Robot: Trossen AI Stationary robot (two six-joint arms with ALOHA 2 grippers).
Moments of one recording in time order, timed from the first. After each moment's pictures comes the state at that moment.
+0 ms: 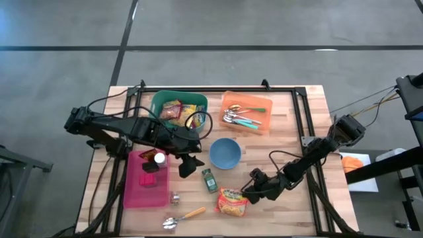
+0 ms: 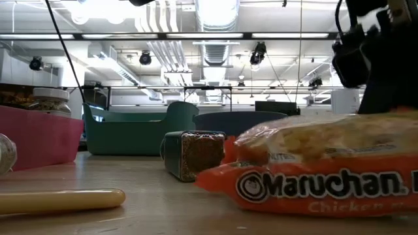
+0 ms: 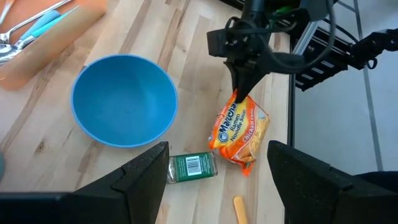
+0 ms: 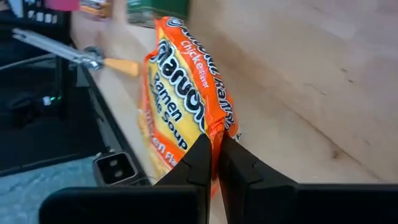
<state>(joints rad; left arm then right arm) -0.22 1.47 1.47 -0.79 -0.03 -0.55 0.65 1.62 0.63 0.27 0.26 1.66</state>
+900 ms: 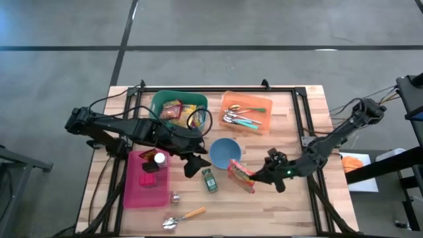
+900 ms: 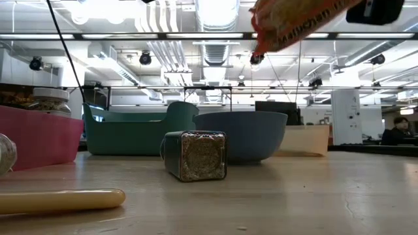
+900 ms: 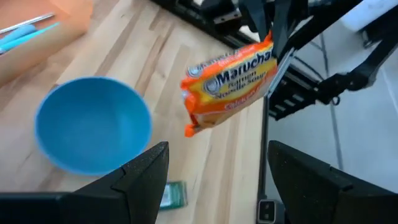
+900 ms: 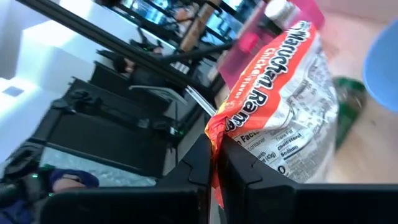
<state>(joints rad) -0.22 1.48 1.45 -0.63 -0.02 -0.64 0.65 1.09 0.63 0.27 0.45 1.16</state>
